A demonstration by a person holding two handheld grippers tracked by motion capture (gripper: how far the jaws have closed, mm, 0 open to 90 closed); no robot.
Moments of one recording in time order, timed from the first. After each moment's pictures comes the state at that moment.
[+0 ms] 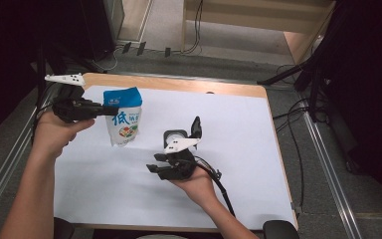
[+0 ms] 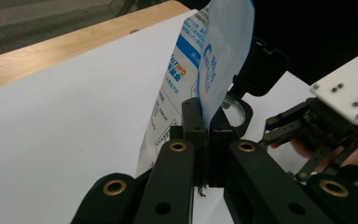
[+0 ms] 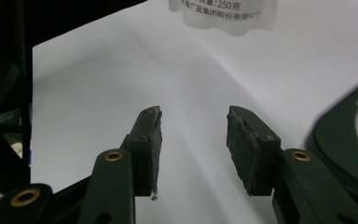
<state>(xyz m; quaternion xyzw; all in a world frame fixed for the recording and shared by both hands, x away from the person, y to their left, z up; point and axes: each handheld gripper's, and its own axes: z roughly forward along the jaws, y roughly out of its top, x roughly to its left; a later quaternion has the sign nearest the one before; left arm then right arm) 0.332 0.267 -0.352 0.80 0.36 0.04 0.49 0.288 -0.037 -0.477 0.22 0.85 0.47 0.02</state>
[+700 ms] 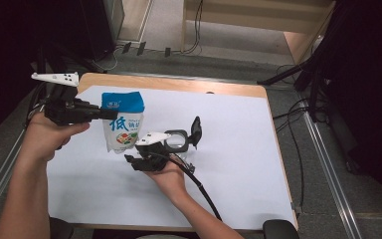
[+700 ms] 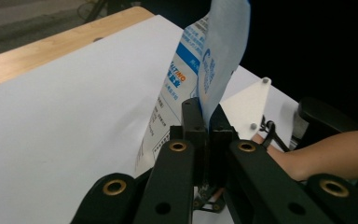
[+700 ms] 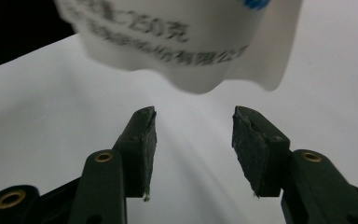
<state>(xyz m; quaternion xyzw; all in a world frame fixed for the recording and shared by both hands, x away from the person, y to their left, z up) 0.309 0.261 -0.326 0.81 0.31 0.01 0.50 0.306 0.032 -0.495 0.26 0.84 0.48 0.06</state>
